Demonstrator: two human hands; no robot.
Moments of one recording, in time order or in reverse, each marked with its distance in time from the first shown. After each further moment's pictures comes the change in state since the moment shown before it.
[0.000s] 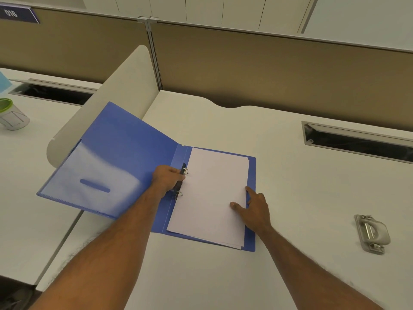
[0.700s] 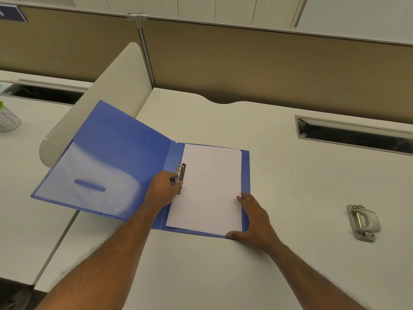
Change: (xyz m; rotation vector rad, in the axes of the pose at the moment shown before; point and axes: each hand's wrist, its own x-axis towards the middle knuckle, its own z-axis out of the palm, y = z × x) left_hand -0.025 -0.034 0.008 0.322 0.016 0.409; right_hand -0.048 0.035 -0.019 -0.192 -0.192 -0.347
